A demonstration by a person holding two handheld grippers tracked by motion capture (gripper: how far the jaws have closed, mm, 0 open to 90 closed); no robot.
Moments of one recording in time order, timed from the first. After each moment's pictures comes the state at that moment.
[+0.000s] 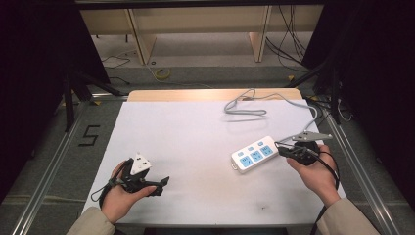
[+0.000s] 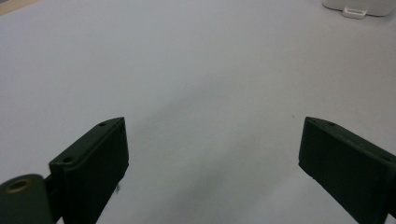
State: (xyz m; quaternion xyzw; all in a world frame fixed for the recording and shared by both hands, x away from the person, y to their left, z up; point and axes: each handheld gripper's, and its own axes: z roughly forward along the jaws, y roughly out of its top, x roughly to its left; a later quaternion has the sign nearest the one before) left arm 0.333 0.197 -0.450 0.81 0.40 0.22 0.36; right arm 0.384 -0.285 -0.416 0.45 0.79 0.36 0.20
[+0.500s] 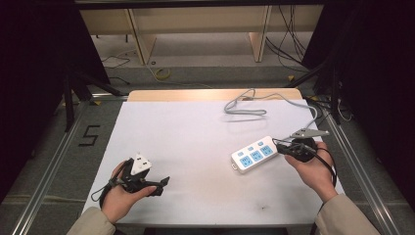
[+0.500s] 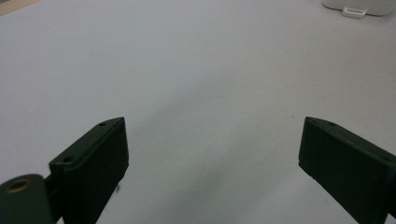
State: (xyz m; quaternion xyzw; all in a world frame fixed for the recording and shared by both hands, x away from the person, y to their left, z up) left arm 0.333 0.196 -0.450 0.81 0.40 0.22 0.36; right arm 0.393 -0.281 -0.415 0.45 0.79 0.36 0.20
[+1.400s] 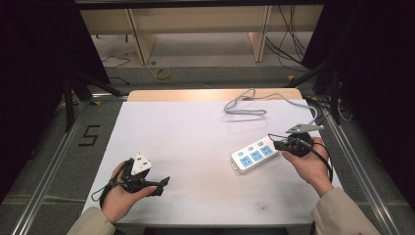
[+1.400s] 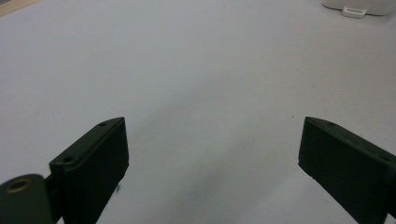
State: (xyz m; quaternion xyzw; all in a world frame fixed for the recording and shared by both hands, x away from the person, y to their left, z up) left arm 0.333 0.196 -0.450 0.81 0.40 0.22 0.36; right arm 0.407 -0.275 -0.412 0.45 0.80 0.35 0.19
